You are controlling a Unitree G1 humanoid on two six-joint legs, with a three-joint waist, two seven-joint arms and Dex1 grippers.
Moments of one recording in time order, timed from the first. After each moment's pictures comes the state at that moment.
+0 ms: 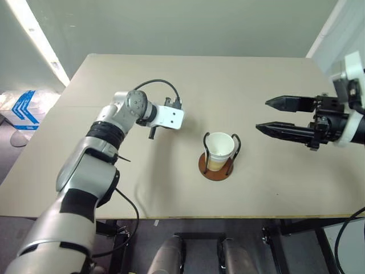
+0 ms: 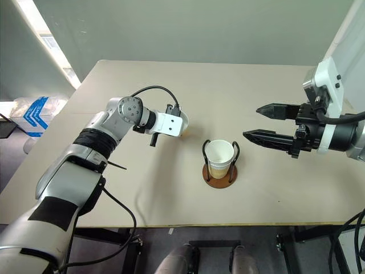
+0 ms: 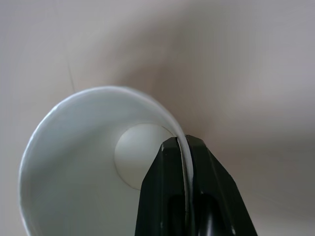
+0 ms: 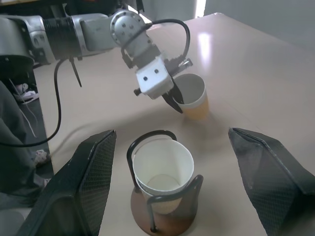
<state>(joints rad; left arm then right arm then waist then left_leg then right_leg) -1.26 0.52 -0.47 1.04 0.39 -0.40 -1.13 -0.63 -0.99 -0.38 -0.52 1.02 1.20 0.80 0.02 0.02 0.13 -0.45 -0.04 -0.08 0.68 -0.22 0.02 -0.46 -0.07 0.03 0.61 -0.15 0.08</state>
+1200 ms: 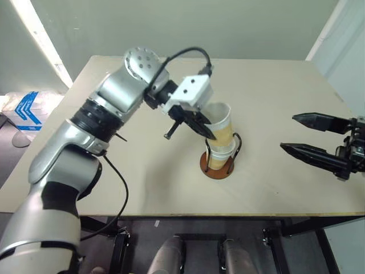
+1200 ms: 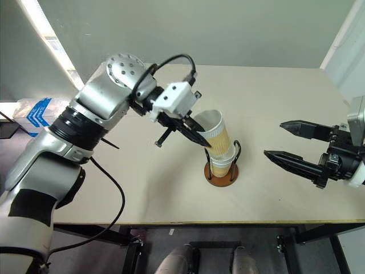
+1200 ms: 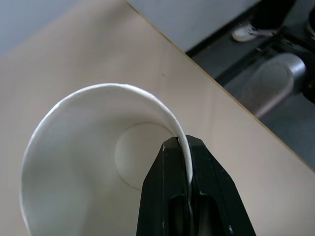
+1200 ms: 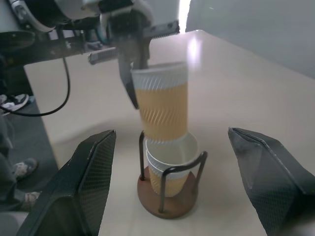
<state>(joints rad) -1.37 0.66 -0.71 0.41 -0.47 0.07 -1.58 -0.15 -1.06 -0.78 -0.69 1.25 1.02 0.72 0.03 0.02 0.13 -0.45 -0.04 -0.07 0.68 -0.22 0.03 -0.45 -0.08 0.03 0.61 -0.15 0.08</state>
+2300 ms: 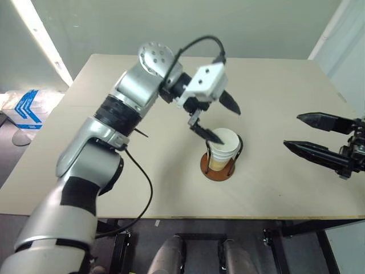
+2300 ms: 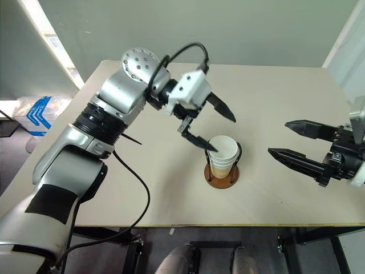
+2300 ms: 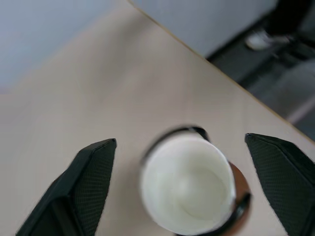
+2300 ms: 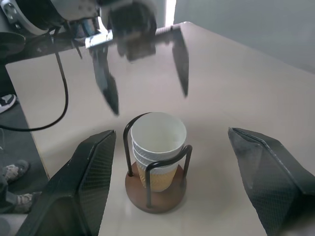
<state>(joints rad) -1.41 0.50 -0.50 0.54 -0.39 0.08 -1.53 -0.08 -1.12 -0.75 -0.65 1.27 0.95 0.67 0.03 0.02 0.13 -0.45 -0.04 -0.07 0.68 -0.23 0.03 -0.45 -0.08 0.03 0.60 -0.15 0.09</state>
